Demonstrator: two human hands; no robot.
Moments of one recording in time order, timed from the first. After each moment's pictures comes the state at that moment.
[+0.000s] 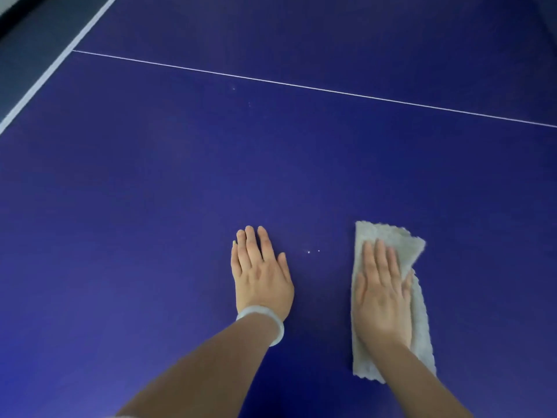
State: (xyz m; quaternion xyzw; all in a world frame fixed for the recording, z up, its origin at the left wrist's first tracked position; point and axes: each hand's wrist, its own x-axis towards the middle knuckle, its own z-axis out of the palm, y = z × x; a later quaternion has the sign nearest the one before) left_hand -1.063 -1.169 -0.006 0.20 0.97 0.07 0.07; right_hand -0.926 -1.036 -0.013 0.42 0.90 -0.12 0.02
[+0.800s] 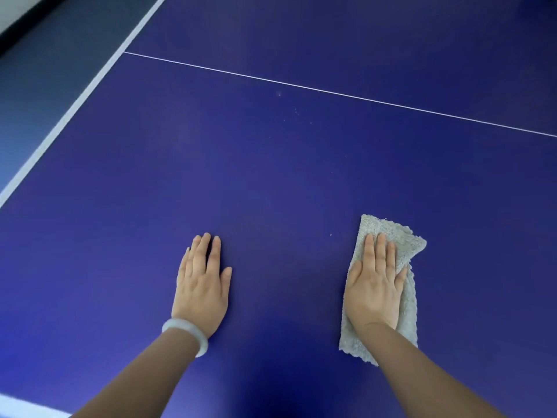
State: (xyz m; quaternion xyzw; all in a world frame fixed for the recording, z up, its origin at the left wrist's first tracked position) left_hand -1.156 -1.349 0.005 0.25 0.96 0.12 0.07; right_hand -1.010 -1.106 -0.015 0.46 0.88 -0.12 -0.02
